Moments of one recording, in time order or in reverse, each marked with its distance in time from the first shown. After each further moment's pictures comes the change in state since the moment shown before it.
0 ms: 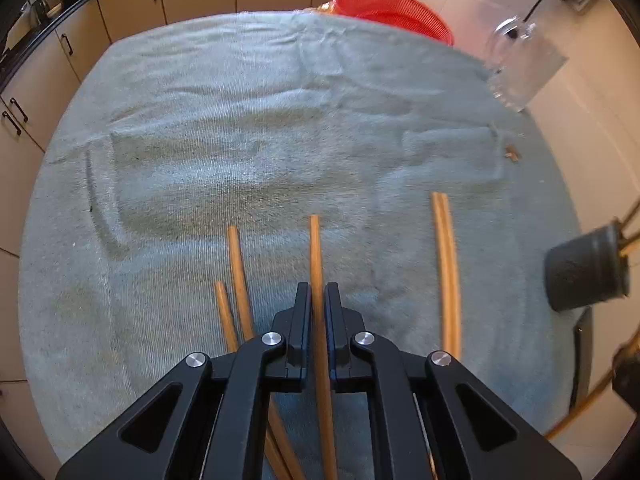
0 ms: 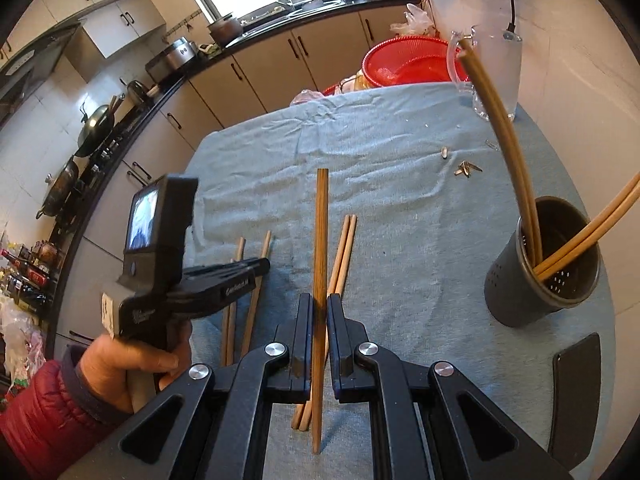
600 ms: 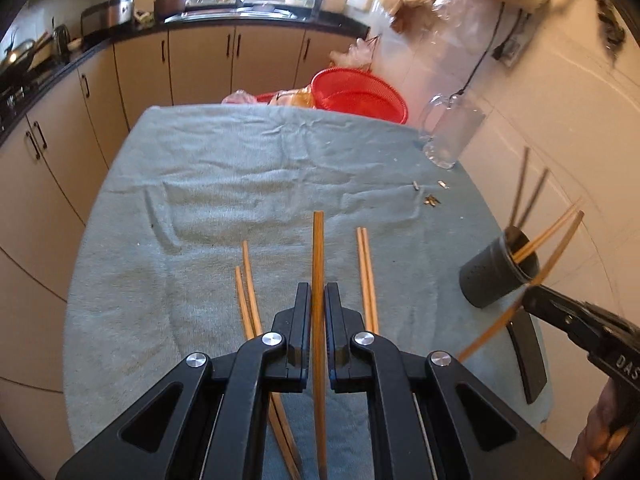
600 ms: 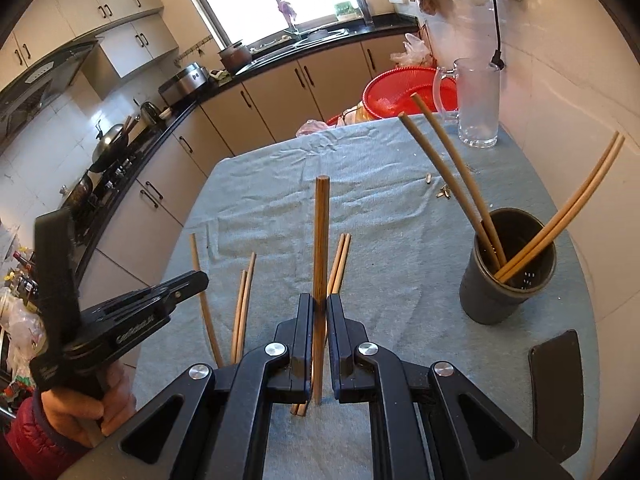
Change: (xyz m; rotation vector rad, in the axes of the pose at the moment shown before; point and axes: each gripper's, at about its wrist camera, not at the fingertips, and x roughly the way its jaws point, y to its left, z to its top) left arm -0.127 -0.016 -0.050 0.010 -0.265 -0.057; right arm -0.057 -0.010 -0.021 -0.009 -0.108 0.018
